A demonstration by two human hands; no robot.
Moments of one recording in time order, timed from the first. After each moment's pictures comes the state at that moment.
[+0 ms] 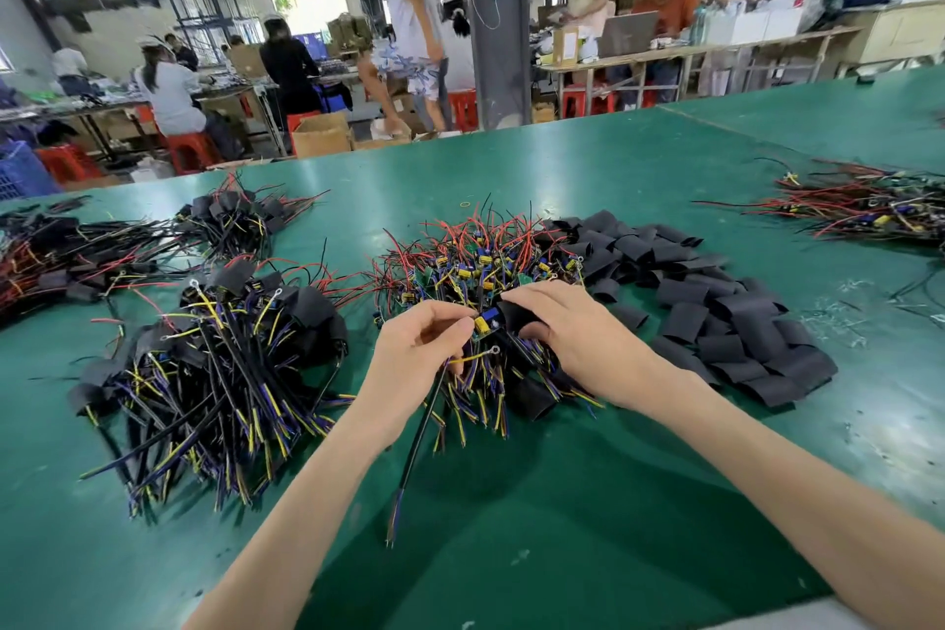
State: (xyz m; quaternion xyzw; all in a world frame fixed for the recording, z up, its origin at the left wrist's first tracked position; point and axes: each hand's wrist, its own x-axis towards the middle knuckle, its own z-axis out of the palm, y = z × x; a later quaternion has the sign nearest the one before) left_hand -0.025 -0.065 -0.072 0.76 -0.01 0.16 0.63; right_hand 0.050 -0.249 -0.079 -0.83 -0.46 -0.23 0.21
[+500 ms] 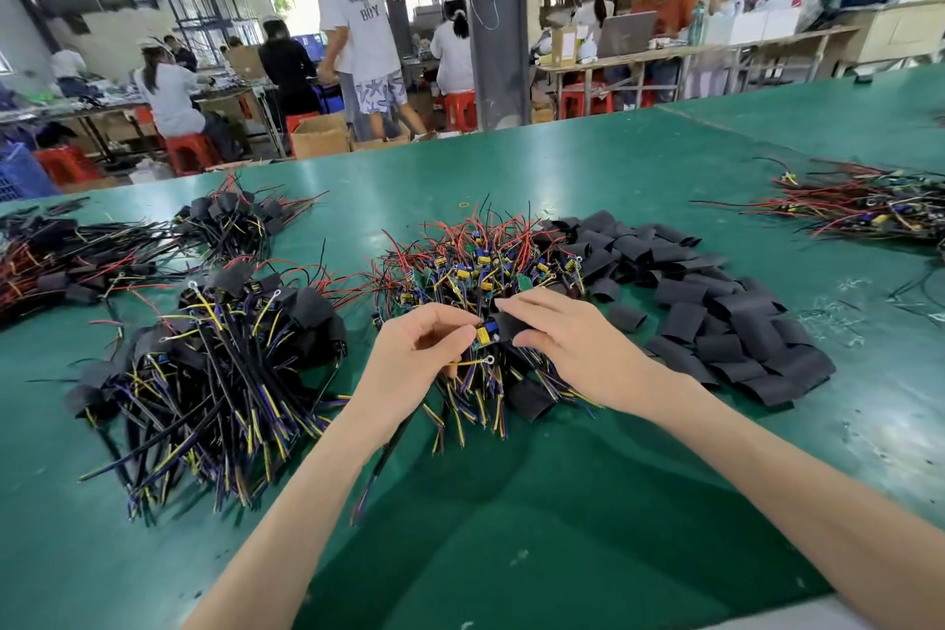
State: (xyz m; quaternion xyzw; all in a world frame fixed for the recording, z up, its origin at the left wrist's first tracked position) left_hand -0.027 -0.062 -0.070 0.79 -0.04 0.15 0.59; right_hand 0.042 -0.250 -0.073 -0.82 -0.48 -0.18 0.26
